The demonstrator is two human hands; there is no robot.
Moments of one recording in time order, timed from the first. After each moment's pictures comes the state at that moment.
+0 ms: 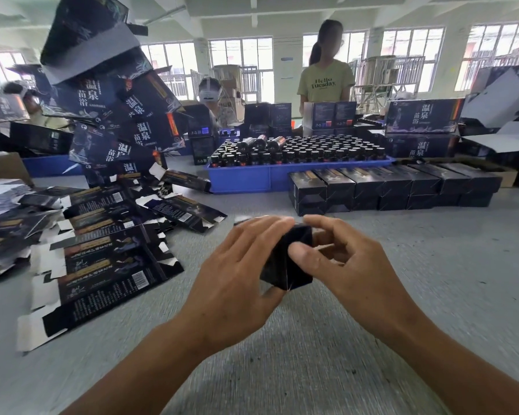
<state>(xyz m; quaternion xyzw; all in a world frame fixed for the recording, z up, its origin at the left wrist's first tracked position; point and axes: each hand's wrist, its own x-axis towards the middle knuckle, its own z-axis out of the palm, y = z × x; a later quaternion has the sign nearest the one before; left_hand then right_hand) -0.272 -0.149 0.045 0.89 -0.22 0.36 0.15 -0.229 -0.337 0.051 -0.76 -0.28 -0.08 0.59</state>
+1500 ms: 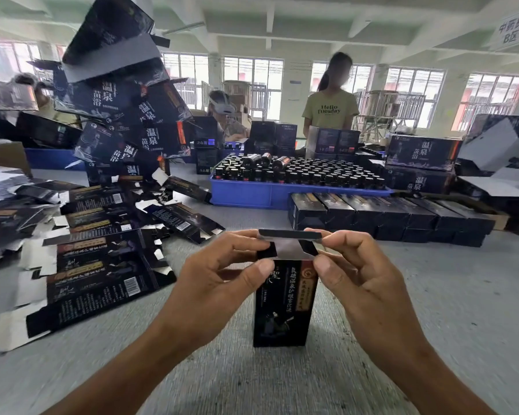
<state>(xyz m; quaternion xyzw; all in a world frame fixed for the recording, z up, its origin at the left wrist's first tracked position) -0.275 -0.136 0.051 0.75 -0.16 0.27 0.59 -0.229 -0.342 0.059 -0.66 -0.32 -0.10 0.68</state>
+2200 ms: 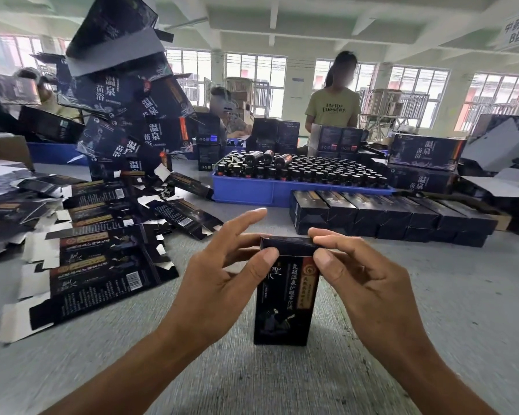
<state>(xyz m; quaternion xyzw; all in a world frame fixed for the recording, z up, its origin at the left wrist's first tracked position) -0.279 -0.145 0.053 0.74 -0.14 0.30 0.58 -0.231 -0.341 0.061 -0.68 -0.32 -0.15 0.64</state>
